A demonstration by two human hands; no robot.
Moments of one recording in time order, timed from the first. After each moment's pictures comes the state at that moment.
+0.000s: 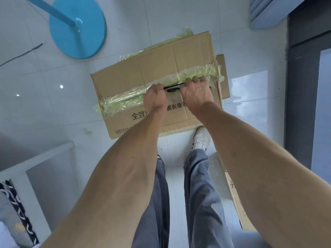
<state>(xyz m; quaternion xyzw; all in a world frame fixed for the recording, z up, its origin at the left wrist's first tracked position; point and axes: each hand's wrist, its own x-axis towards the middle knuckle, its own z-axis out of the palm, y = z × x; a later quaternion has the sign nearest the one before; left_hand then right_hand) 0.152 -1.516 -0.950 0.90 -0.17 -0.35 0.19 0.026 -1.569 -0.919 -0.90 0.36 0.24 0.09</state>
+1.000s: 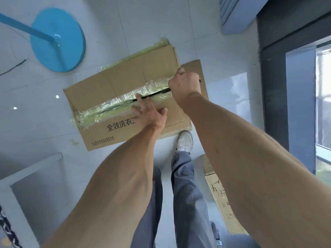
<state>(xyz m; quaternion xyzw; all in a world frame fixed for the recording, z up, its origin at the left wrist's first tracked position) 0.054 -1.514 -0.975 0.86 -0.37 -0.32 -0.16 -0.039 -1.635 -0.894 -0.85 0.41 0.31 0.12</state>
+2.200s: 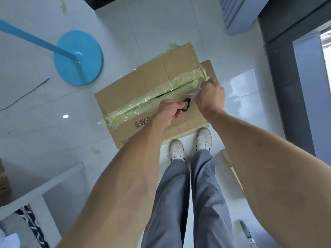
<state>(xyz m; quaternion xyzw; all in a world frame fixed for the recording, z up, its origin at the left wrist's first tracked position) 0.114 -1.508 -0.915 0.73 -0.08 -0.64 0.22 -0.025 -1.551 -0.883 -0.64 0.73 0.03 0.24</state>
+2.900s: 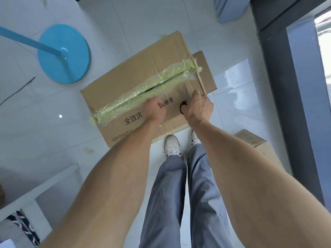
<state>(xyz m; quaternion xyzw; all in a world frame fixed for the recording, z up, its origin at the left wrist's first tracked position) 0.120 -1.483 -0.923 0.80 -0.45 -0.39 -0.01 -0.019 -1.503 -0.904 -0.54 0.77 0.10 0.32</state>
